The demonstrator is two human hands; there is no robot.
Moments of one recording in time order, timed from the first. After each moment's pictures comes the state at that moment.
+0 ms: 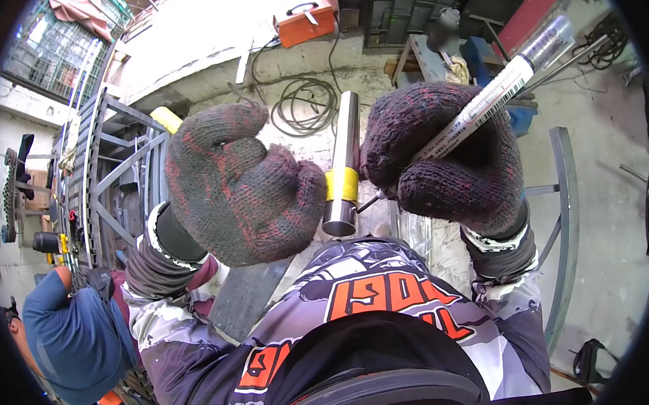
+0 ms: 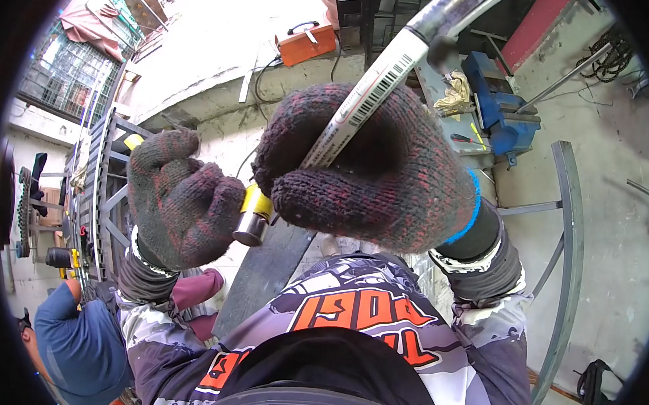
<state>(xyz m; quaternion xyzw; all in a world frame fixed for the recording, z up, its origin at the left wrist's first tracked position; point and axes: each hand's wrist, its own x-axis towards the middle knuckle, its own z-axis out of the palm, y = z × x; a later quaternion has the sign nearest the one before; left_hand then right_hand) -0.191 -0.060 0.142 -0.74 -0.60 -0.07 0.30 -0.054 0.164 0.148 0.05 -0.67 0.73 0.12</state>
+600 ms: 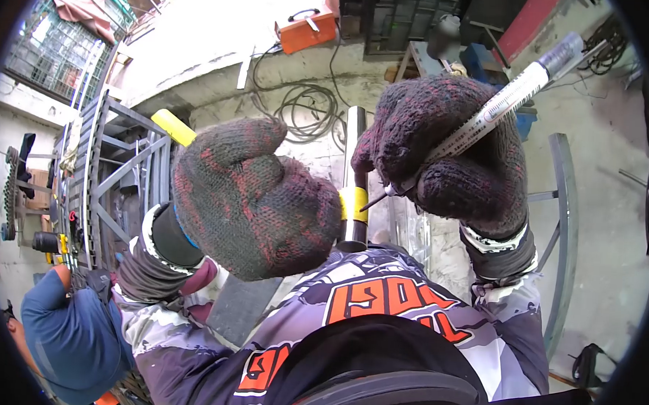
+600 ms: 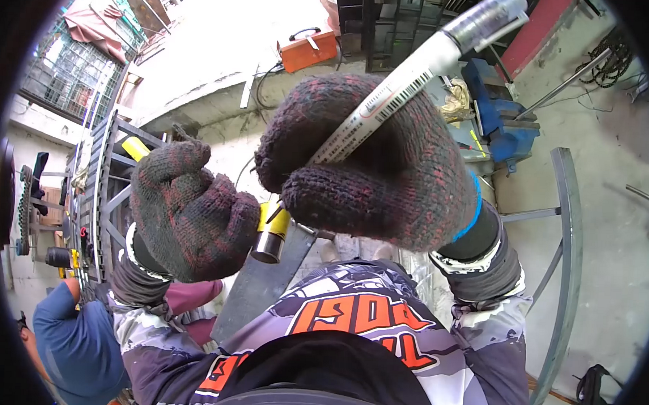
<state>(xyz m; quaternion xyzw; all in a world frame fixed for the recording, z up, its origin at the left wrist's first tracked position) -0.179 -0.047 0.141 -0.76 -0.59 -0.08 0.27 -0.067 0.189 0.130 0.24 -0.66 0.70 0.14</state>
